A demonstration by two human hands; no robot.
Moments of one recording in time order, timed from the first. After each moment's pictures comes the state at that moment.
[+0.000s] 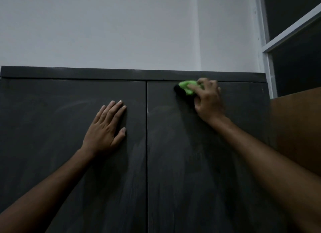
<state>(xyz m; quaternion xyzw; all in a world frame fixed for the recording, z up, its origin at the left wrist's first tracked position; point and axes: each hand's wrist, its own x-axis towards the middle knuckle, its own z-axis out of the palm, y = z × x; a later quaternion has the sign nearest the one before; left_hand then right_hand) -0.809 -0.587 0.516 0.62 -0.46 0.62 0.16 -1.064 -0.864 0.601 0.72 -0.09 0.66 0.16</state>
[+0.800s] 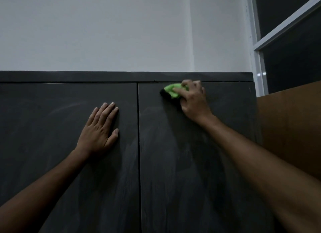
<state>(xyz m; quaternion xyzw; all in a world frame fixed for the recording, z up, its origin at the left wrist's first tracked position) -0.807 -0.590 0.515 0.64 -0.44 0.62 0.13 -1.071 -0.854 0.603 0.76 -0.08 0.62 0.15</state>
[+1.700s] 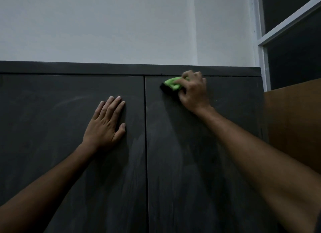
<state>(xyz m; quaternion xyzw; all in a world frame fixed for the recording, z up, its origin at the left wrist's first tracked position) -0.809 -0.591 0.515 0.64 -0.44 0.62 0.12 -1.049 -0.830 0.612 0.75 -0.09 0.64 0.15</state>
